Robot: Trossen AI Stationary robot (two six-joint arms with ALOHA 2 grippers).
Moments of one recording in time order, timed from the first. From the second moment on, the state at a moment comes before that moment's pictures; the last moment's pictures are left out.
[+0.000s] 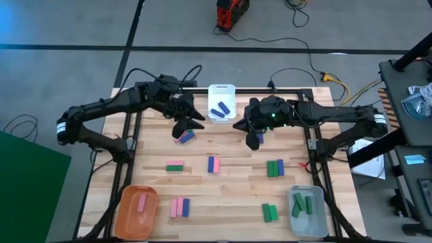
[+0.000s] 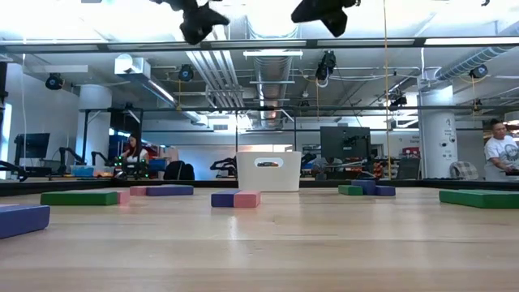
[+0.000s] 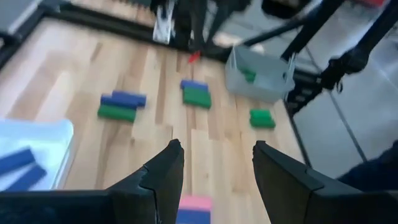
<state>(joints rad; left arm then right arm) 0.31 1.29 1.29 -0.60 0.47 -0.08 -0.08 1.35 1.27 -0.46 -0.01 0.11</state>
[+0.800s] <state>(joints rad) 0.16 1.29 1.27 -0.76 0.19 0.09 -0.17 1.27 1.13 -0.01 -0.24 0.05</state>
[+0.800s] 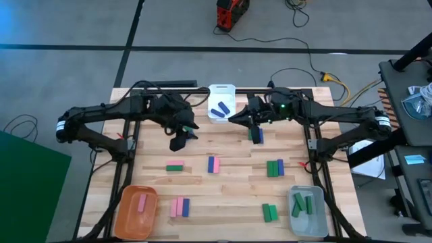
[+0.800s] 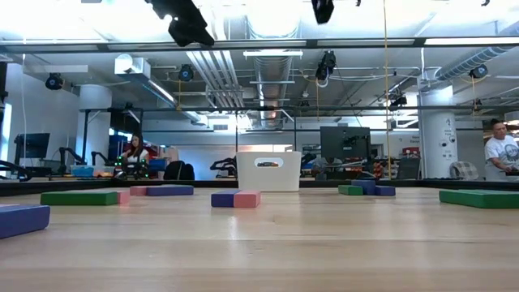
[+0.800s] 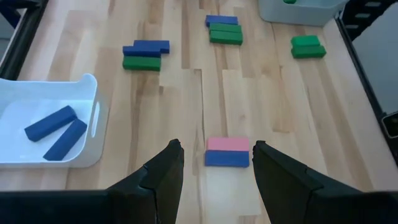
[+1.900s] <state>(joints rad) 0.09 1.30 0.91 -0.31 0.17 -0.04 -0.18 1.19 0.97 0.06 -0.13 0.12</state>
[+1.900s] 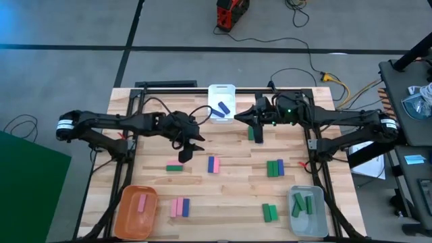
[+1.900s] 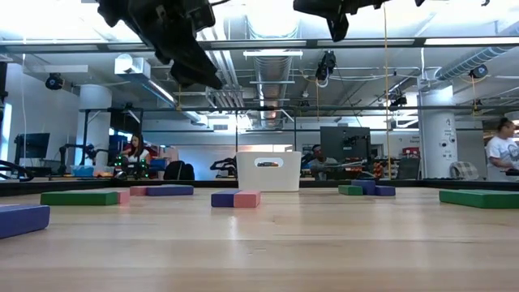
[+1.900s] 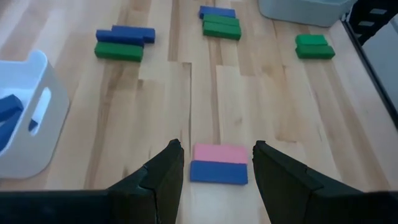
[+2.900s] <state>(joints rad) -0.01 1.58 0.90 -0.22 0.03 0.07 -0.18 1.19 0.96 0.01 -0.13 0.13</state>
